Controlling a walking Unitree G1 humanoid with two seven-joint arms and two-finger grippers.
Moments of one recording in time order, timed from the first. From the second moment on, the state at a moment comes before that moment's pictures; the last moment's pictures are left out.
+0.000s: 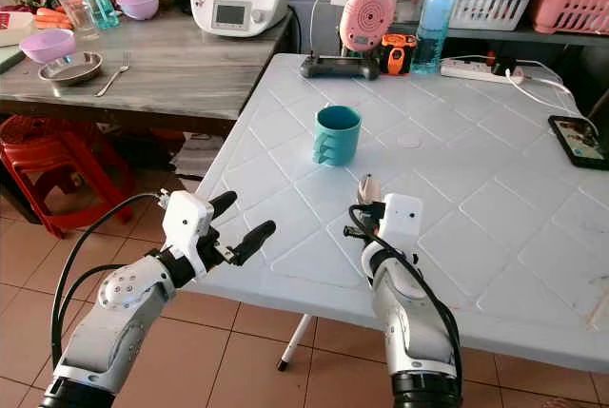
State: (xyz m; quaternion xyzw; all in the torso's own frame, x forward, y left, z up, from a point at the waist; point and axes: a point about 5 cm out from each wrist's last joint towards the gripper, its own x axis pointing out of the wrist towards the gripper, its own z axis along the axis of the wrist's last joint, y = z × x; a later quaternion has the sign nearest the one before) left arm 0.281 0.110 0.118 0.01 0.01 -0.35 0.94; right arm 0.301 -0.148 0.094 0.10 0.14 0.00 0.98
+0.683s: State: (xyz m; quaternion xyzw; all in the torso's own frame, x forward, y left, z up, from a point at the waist) left arm 0.283 0.109 0.118 0.00 0.01 -0.34 0.94; right arm 0.300 -0.150 0.095 0.10 0.14 0.00 0.99
